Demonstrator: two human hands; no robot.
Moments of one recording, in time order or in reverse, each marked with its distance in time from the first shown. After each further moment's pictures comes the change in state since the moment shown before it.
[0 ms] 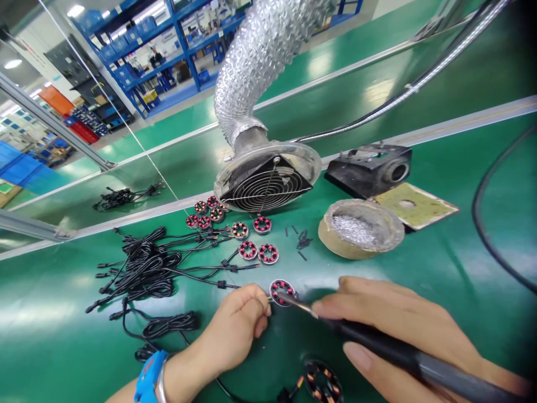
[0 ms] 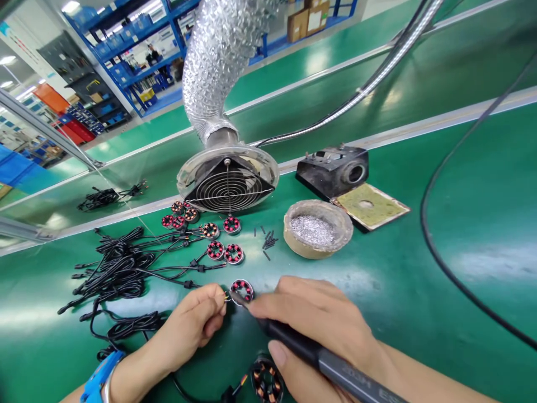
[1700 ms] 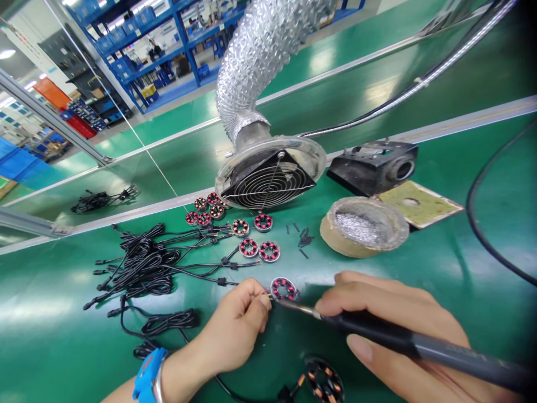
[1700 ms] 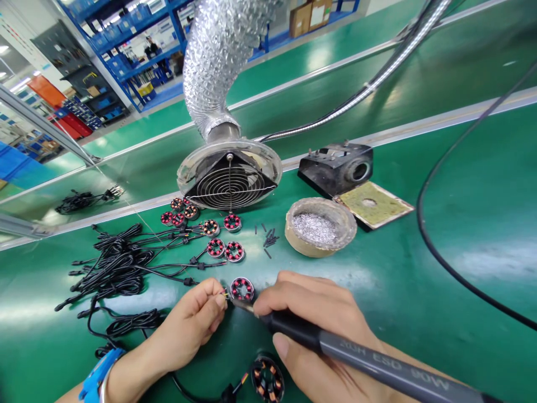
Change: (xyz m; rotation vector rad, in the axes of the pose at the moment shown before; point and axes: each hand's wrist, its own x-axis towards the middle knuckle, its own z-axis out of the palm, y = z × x) left_hand -0.002 -0.010 -0.003 0.059 -0.007 0.097; right_hand 0.015 0.002 0.001 0.192 -0.104 0.032
